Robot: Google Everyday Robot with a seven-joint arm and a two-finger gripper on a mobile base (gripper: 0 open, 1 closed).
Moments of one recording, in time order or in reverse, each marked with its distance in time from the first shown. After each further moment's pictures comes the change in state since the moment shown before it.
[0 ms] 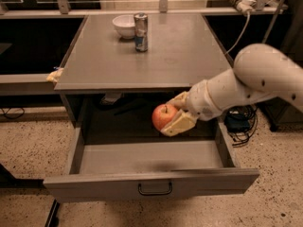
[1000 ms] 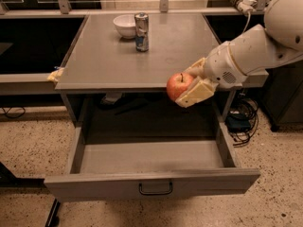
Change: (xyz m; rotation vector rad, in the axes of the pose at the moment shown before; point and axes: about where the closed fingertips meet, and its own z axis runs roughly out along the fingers) arm -0.044 -0.035 -0.090 0.100 0.053 0.000
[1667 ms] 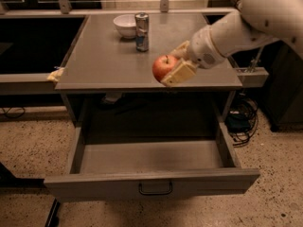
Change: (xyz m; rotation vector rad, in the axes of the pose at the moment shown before) arm -0.033 -0.055 0.023 0.027 -0.056 -0.049
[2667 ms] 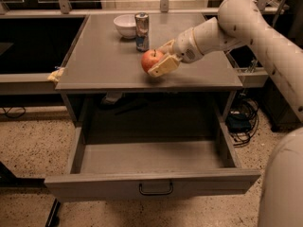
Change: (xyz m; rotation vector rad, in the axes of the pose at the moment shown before) arm -0.008 -0.070 0.076 -0.061 -0.158 0.053
